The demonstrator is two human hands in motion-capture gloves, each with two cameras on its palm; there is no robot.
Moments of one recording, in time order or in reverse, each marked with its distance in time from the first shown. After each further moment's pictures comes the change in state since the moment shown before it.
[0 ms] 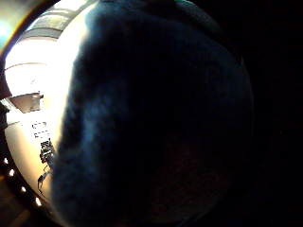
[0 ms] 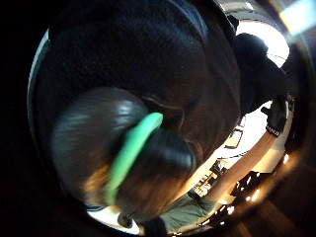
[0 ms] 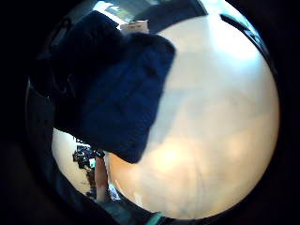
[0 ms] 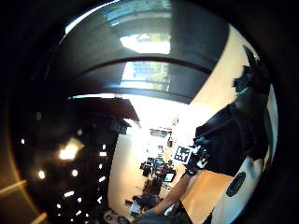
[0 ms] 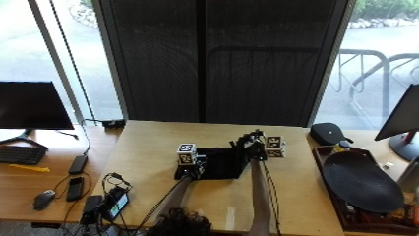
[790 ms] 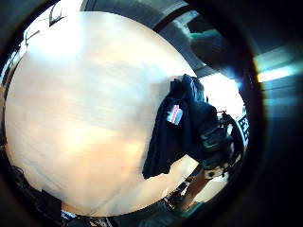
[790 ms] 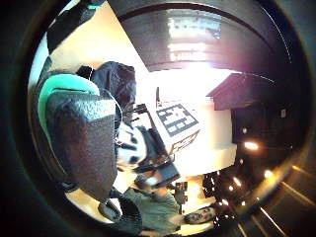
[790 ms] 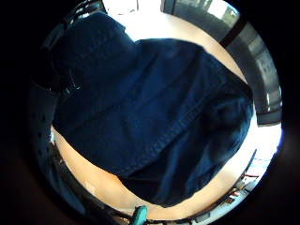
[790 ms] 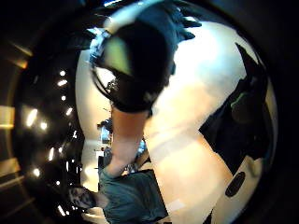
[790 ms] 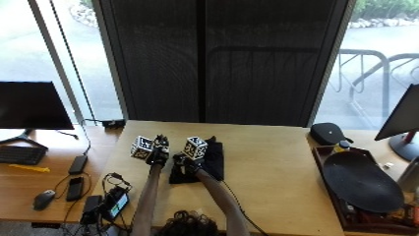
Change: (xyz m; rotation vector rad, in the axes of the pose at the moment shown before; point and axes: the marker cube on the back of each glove) left arm -0.135 0.020 -0.139 0.482 0.794 0.037; right arm -0.086 0.080 0.334 -0.811 0.451 -0.614
